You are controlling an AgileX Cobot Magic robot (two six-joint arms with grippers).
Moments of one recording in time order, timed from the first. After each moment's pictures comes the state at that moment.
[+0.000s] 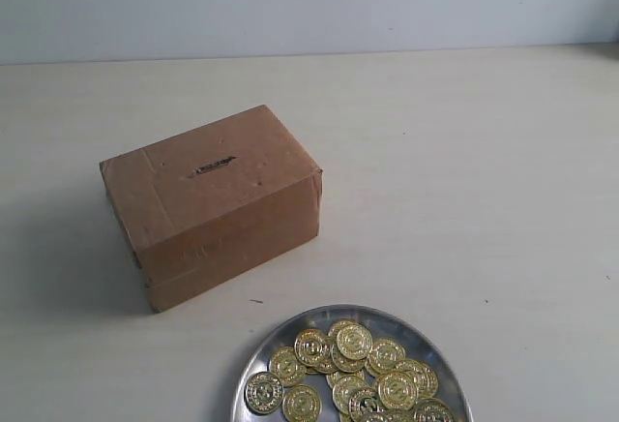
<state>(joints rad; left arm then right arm) 0.03 0.00 -0.73 -0.69 0.69 1.15 -0.10 0.10 -0.78 0.50 0.60 -0.45</state>
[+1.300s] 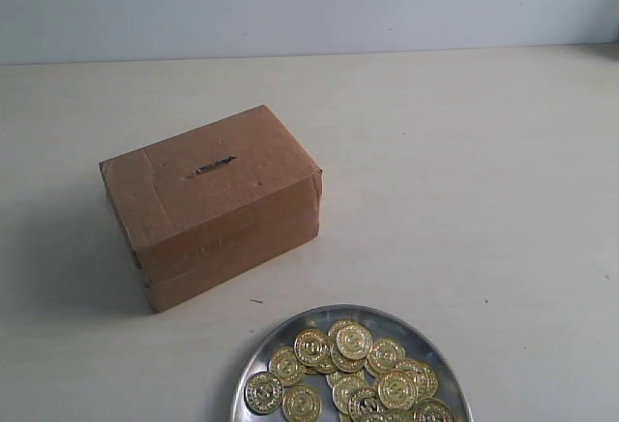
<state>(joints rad) 0.13 0.00 -0.11 -0.07 0.02 1.15 -0.17 0.00 -0.15 0.26 0.47 -0.45</state>
